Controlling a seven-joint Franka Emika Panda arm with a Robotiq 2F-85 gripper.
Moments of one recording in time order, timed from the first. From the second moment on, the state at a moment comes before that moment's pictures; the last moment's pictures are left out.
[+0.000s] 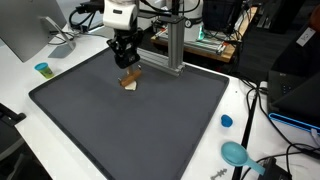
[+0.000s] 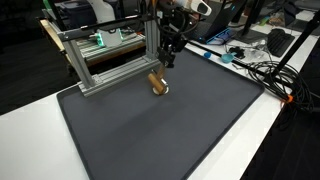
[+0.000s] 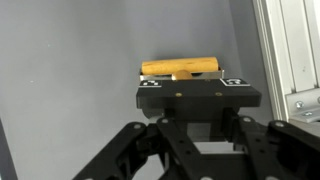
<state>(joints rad) 0.03 0.28 0.06 -1.97 -0.38 2.12 -1.02</state>
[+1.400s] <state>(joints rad) 0.08 0.32 0.14 -1.99 -0.44 2.19 -1.04</state>
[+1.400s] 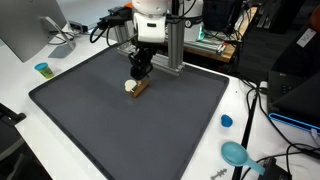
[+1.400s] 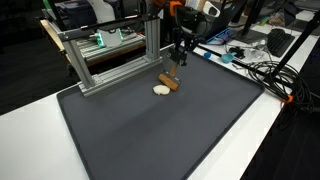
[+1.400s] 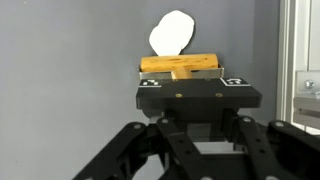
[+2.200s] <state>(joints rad) 0.08 0.30 0.10 -1.99 -0.50 2.15 -0.99</state>
